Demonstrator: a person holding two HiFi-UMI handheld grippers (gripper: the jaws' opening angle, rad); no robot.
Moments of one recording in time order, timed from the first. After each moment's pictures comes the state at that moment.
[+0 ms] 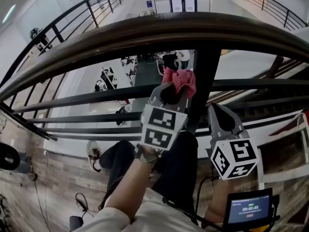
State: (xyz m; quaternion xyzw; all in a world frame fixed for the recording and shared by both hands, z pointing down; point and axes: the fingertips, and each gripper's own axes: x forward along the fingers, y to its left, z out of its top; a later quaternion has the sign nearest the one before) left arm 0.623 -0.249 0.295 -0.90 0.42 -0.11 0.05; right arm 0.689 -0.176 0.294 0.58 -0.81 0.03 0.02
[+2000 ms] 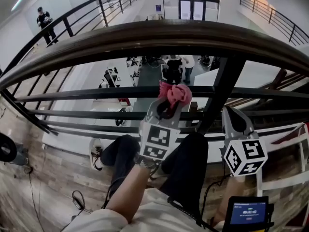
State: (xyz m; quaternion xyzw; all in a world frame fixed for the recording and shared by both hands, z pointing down) left arm 0.537 -0.236 0.328 -0.88 0.46 -0.09 0.11; right arm 0.675 -0.182 0.295 0.58 -0.81 -0.01 0.06
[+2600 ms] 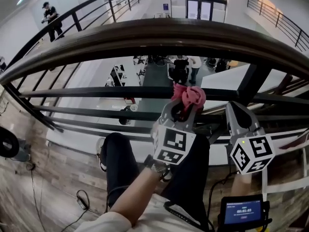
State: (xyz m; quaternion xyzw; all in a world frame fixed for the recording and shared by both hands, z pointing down) left arm 0.508 -0.235 0.326 -0.88 0.46 -0.08 0.09; right arm 0.607 -0.199 0.271 0.54 -0.84 -0.03 0.05
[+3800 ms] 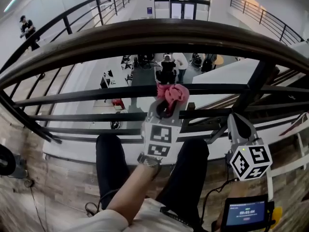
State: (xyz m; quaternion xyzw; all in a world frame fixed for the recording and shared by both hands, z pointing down) left arm 0.390 -0.240 0.333 -0.88 0.47 -0.05 0.07; right arm 0.551 -0.144 0.297 0.62 -0.78 0.01 0.05
